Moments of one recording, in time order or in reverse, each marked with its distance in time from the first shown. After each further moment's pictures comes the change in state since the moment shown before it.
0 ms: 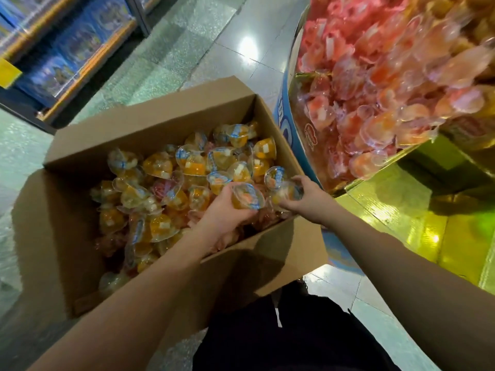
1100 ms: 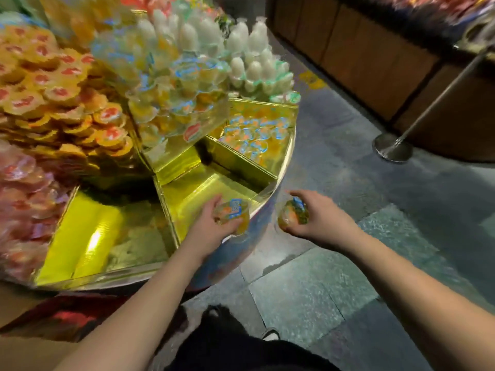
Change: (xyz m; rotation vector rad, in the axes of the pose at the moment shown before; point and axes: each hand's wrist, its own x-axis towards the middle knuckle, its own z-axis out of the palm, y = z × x) left_hand -0.197 0.263 0.598 0.278 -0.577 0.506; right_hand -0.477 0.540 -0.176 0.194 0.742 0.352
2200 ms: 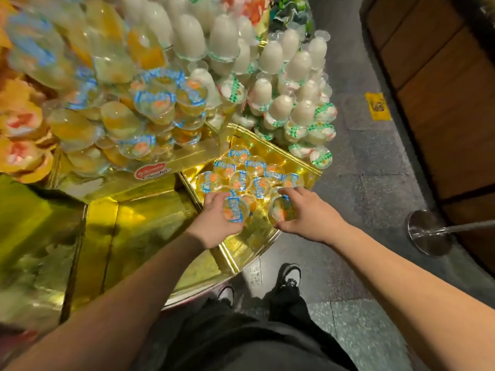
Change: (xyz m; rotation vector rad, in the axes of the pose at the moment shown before) left_hand 0.331 0.075 0.084 0.121 0.105 -0.262; right_hand 0.400 0.109 -0.110 -0.323 -0.346 -0.352
